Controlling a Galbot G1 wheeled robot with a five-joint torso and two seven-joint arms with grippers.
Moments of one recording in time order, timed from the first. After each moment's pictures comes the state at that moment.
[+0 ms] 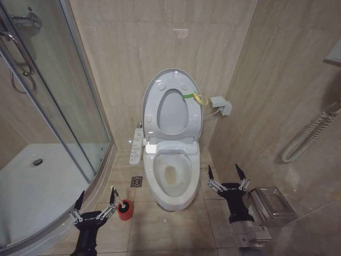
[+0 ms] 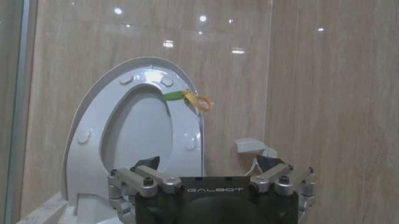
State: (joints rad) left arm 1.89 -1.38 -0.53 -2.24 -0.09 -0.34 -0.23; right arm -1.68 1.38 0.46 2.27 0.01 0.13 0.22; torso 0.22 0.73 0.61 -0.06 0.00
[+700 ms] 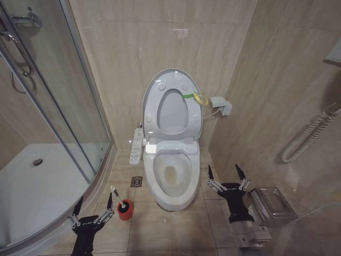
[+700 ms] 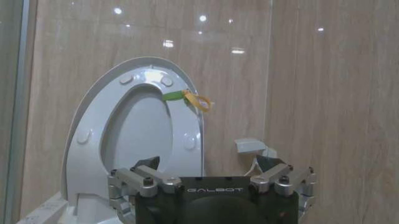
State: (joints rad) left arm 1.88 -1.35 -0.55 -2.20 -0.19 -0.27 -0.20; right arm -1.68 1.38 0.46 2.27 0.01 0.13 0.22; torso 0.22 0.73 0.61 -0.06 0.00
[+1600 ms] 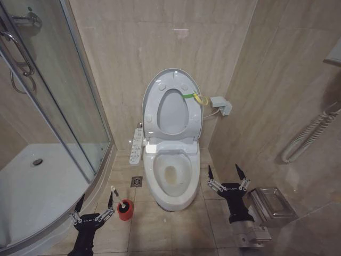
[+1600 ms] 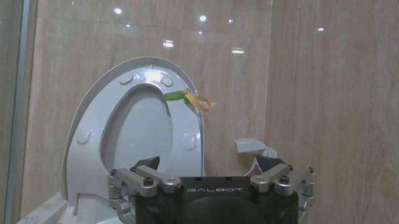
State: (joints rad) left arm 1.84 -1.33 -0.56 -2.16 -0.17 -0.29 -0.17; right arm -1.68 1.38 0.46 2.27 0.01 0.13 0.22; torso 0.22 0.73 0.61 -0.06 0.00
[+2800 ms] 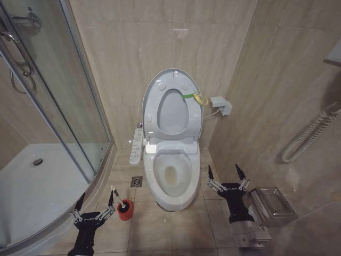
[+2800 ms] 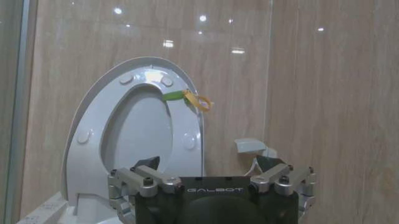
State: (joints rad) left arm 1.83 -1.33 -0.56 -2.17 -0.16 -0.28 -0.18; right arm -1.68 1.38 0.46 2.27 0.01 0.13 0.22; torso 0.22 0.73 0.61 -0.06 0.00
